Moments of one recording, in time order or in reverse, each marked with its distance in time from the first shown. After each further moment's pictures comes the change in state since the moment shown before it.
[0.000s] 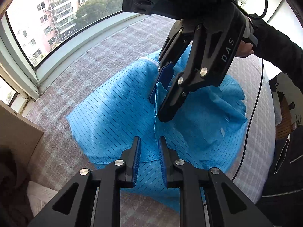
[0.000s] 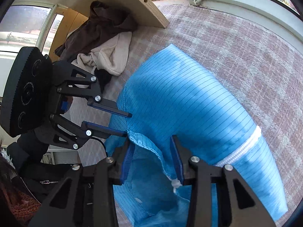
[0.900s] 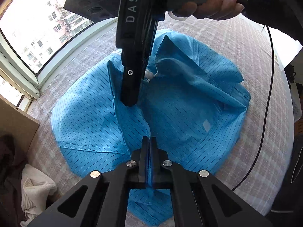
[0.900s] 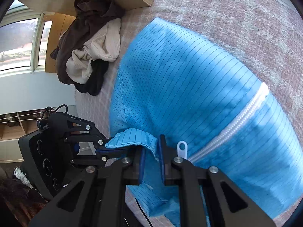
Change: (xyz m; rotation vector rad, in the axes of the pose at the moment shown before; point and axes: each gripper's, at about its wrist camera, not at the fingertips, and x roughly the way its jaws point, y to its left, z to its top) left arm 0.025 -0.099 -0.020 0.053 0.006 0.179; right arm -0.004 -0.016 -0.025 0.141 0.089 0.086
